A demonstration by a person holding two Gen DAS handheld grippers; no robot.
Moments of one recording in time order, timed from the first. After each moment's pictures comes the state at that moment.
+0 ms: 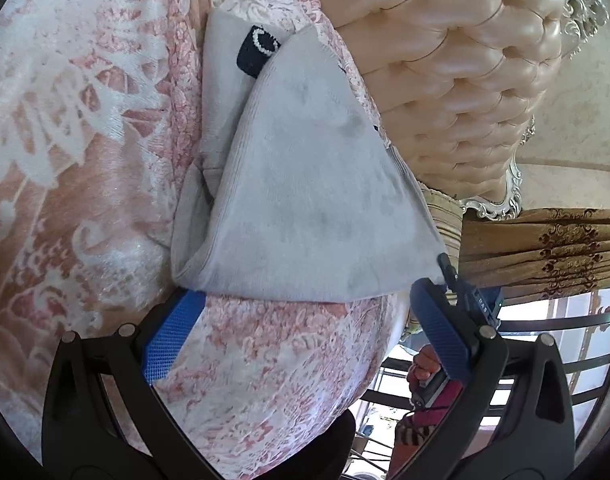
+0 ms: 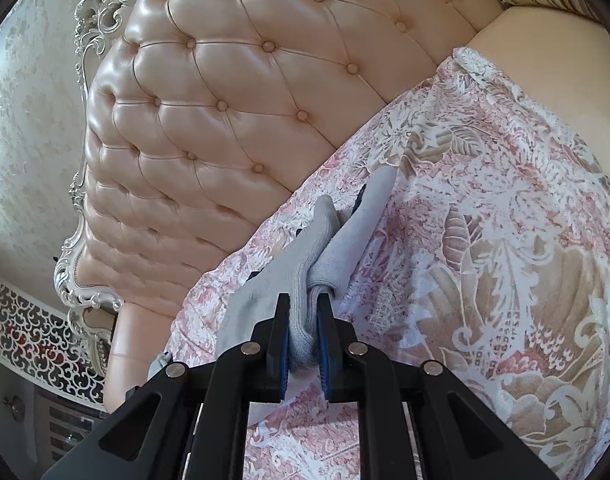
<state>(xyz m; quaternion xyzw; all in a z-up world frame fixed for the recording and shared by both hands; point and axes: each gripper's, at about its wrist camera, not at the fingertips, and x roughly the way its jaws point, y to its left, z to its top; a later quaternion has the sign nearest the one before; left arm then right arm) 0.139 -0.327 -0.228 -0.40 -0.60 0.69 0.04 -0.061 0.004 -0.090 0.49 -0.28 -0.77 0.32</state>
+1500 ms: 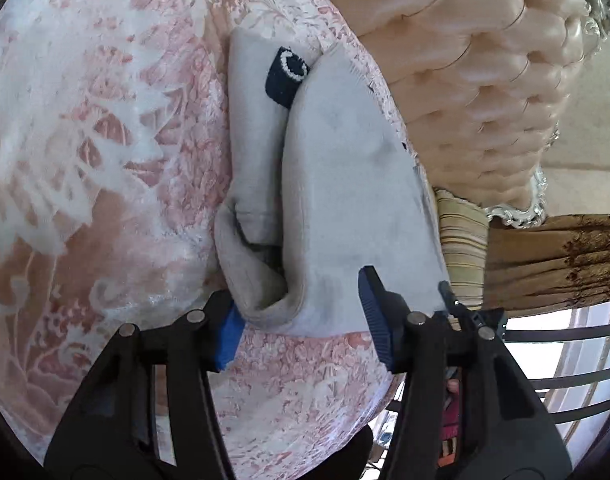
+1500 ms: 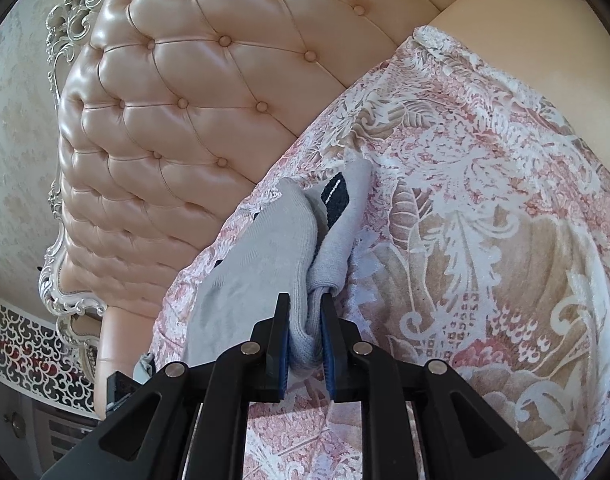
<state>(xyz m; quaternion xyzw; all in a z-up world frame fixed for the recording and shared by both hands) 0.124 -0.349 -0.231 -0.42 -0.58 0.70 0.00 -0.059 0.022 -0.123 0.51 -0.28 -0.76 0.28</state>
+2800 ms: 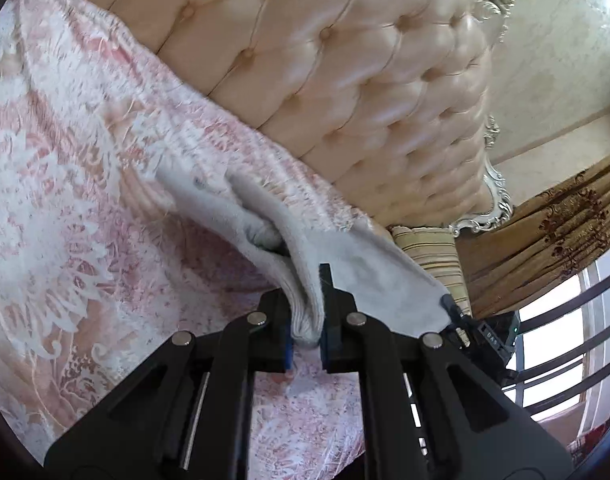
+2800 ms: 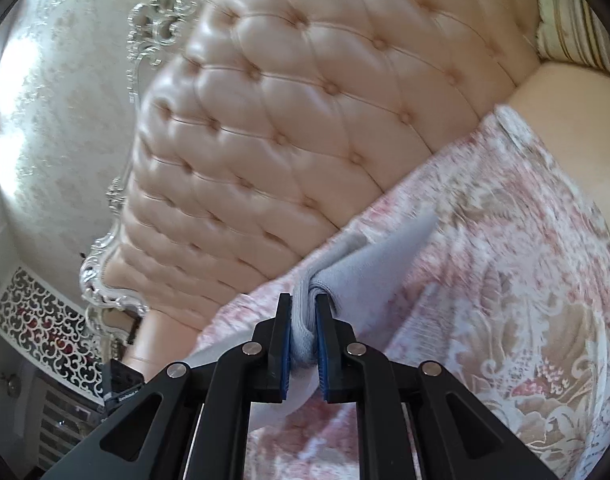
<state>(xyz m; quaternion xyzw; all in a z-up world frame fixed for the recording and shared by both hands) 0.136 -0.363 -0.113 -0.31 -0.49 0.81 0.01 -0.047 0.000 -0.021 0.41 -0.28 -0.79 0.36</state>
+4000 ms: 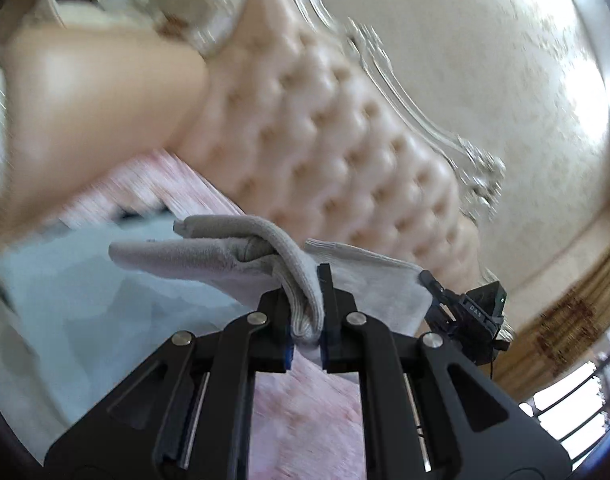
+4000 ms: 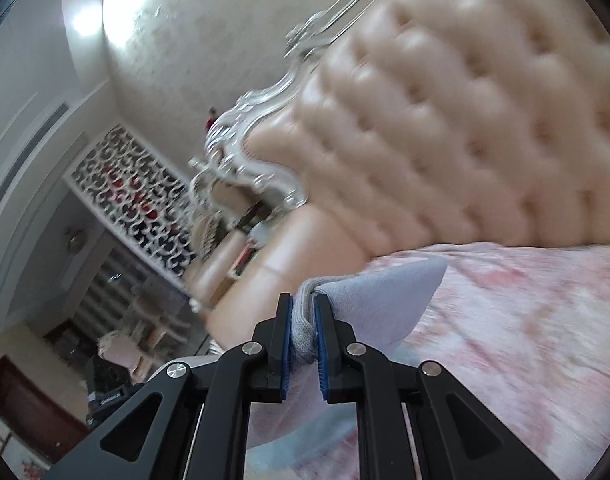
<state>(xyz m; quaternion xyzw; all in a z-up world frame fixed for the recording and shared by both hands) 0.521 -0.580 0.031 -0.10 -0.47 0.85 -0.22 0.122 -0.445 0.086 0.41 -0.13 -0.65 0.63</state>
